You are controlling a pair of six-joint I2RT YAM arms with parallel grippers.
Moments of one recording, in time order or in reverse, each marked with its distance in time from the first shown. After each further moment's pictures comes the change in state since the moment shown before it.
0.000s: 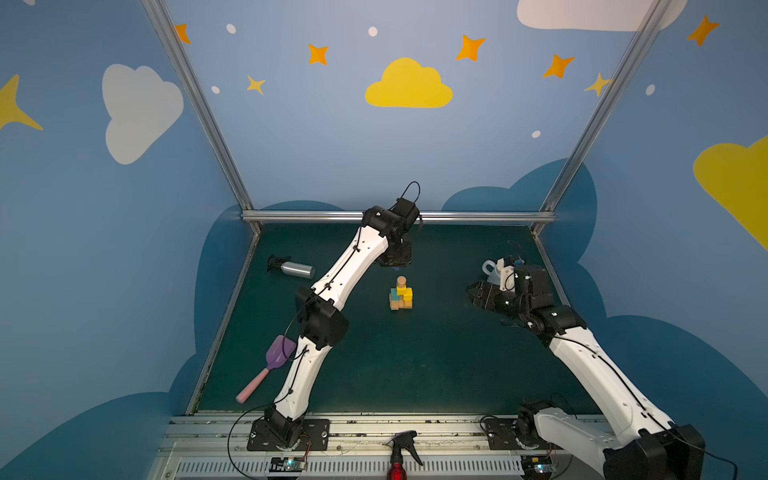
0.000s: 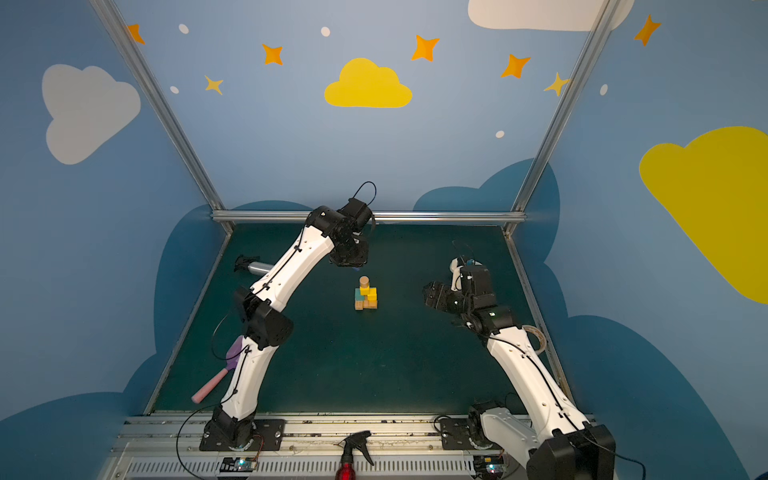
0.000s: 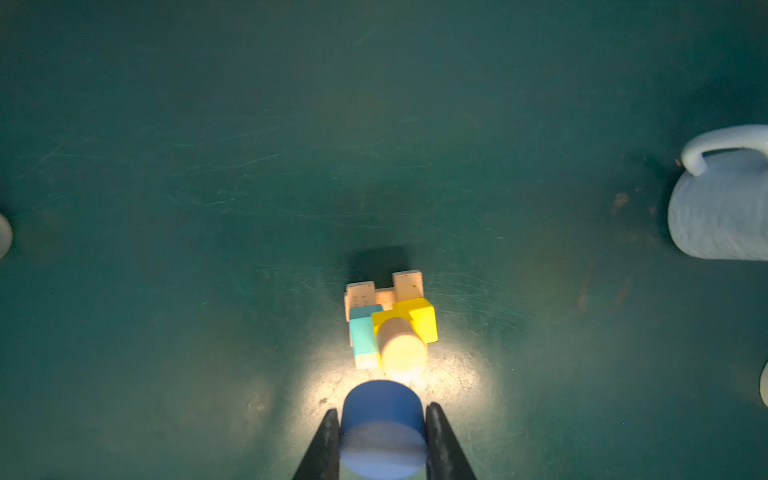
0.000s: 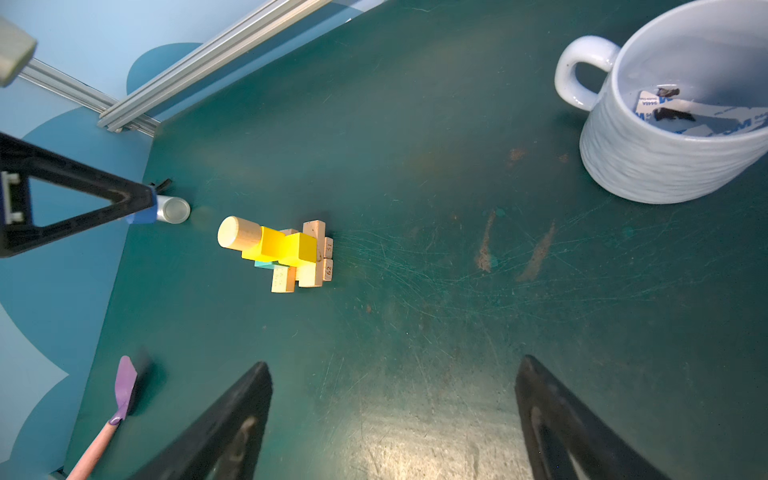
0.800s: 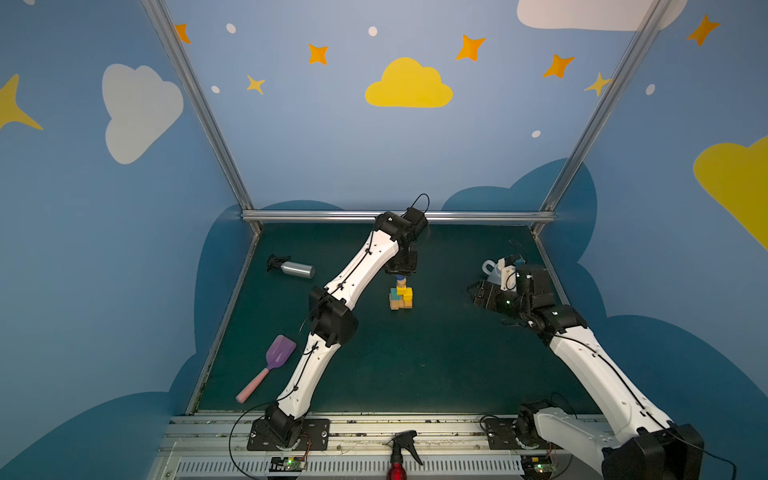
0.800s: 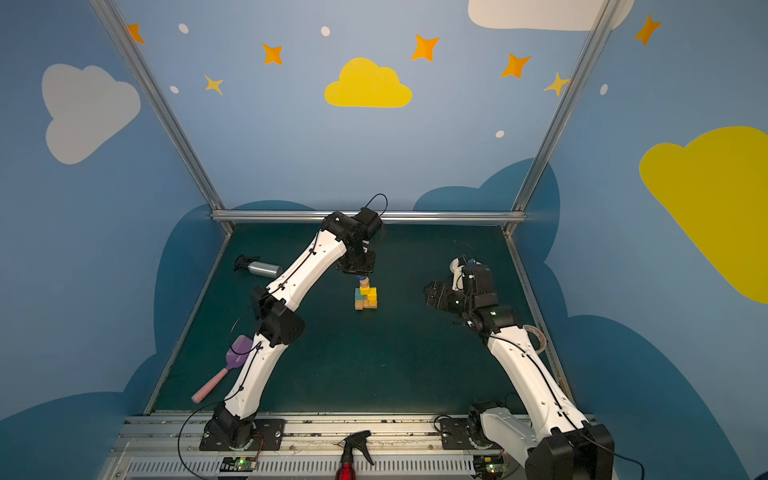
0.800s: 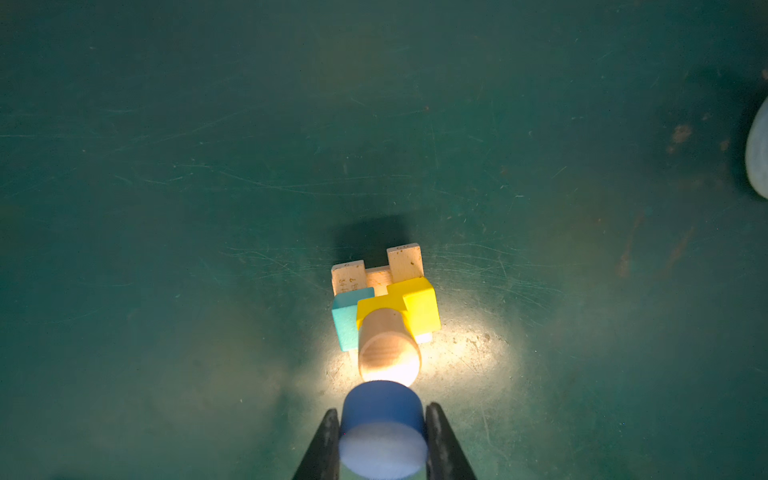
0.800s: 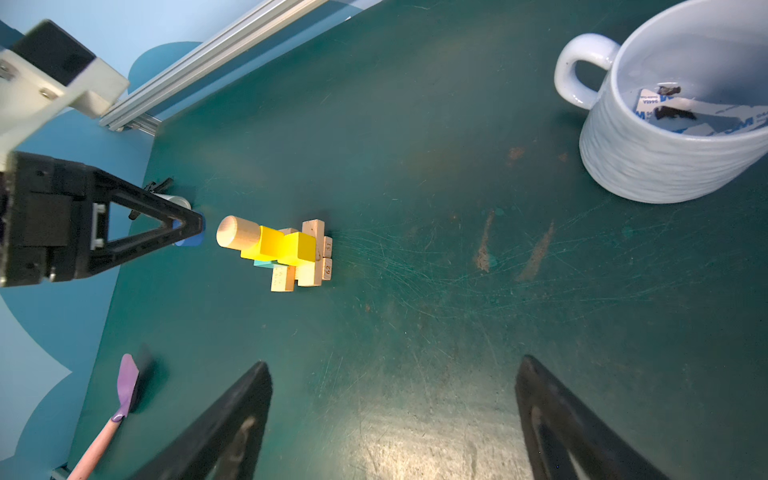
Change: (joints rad) left arm -0.033 0.088 0.038 -0.055 0.009 0.041; right arm -0.019 0.006 -0.001 0.000 -0.020 -0.008
